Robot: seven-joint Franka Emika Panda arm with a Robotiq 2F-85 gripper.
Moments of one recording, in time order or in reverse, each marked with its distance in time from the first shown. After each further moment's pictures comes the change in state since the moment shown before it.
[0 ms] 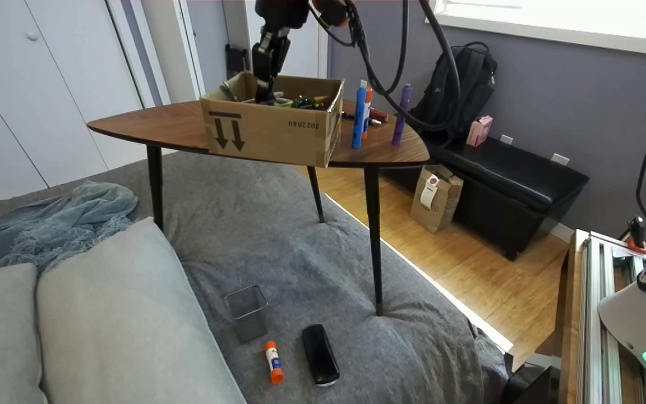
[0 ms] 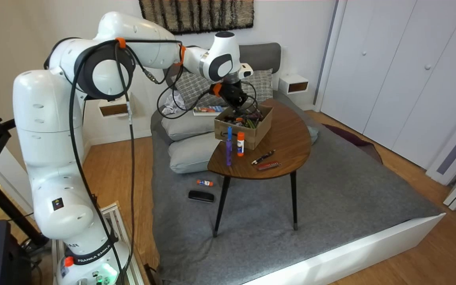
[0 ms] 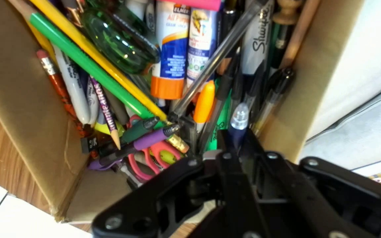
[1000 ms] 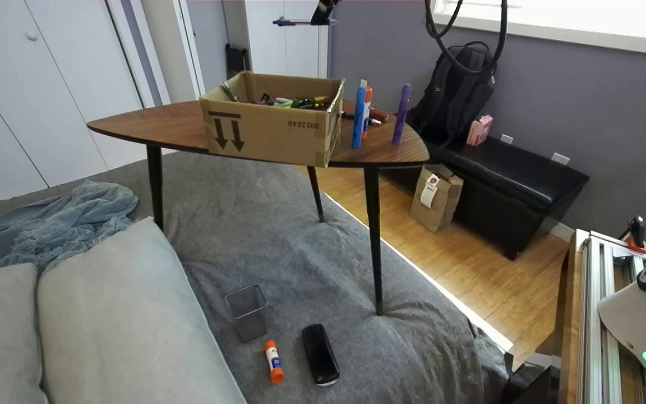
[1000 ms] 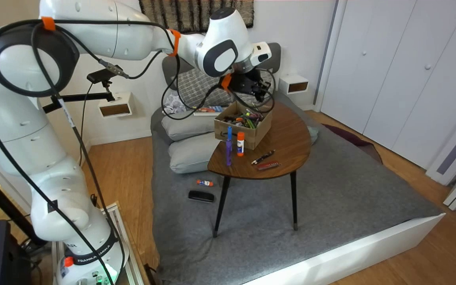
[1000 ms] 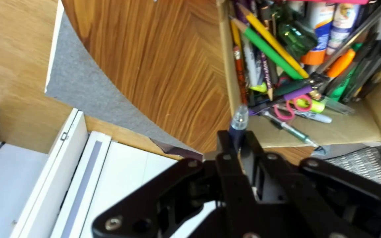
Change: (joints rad) arm -0.092 -0.286 -0.145 -0.237 0.041 0.220 -0.040
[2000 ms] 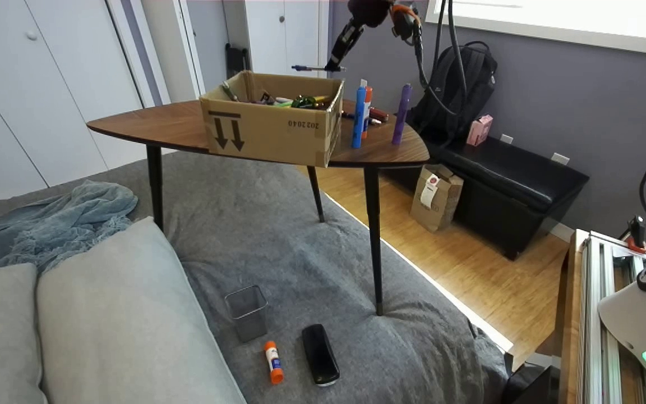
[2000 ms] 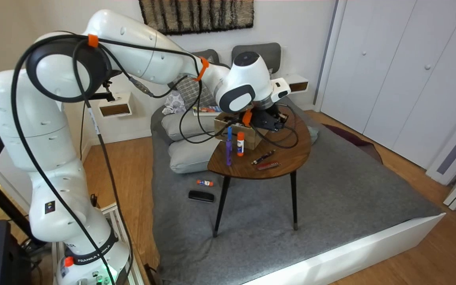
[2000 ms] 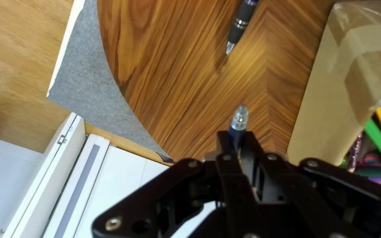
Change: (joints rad) arm -0.051 0.162 -0.058 -0.059 0.177 0.200 -0.335
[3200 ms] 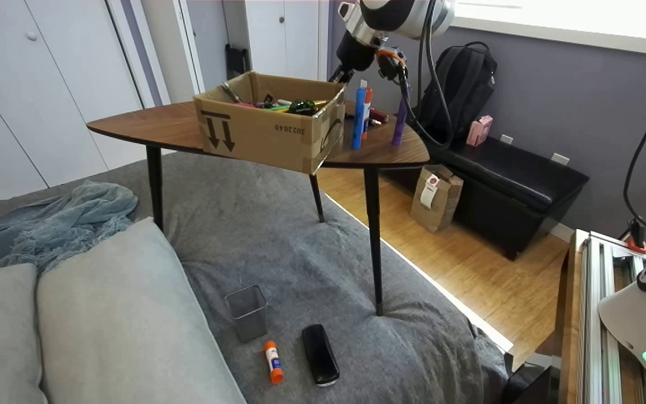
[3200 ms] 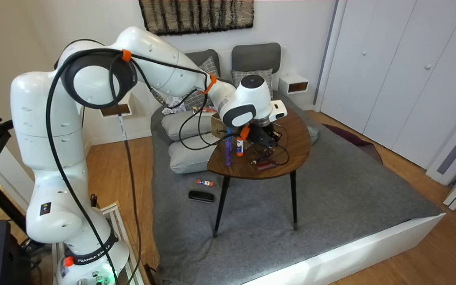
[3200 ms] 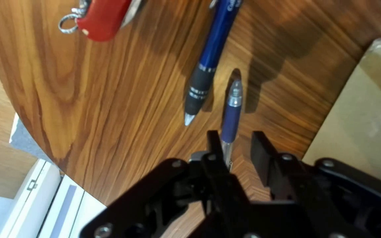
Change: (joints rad) arm -0.084 0.125 0.117 0.007 0.031 -0.005 0.026
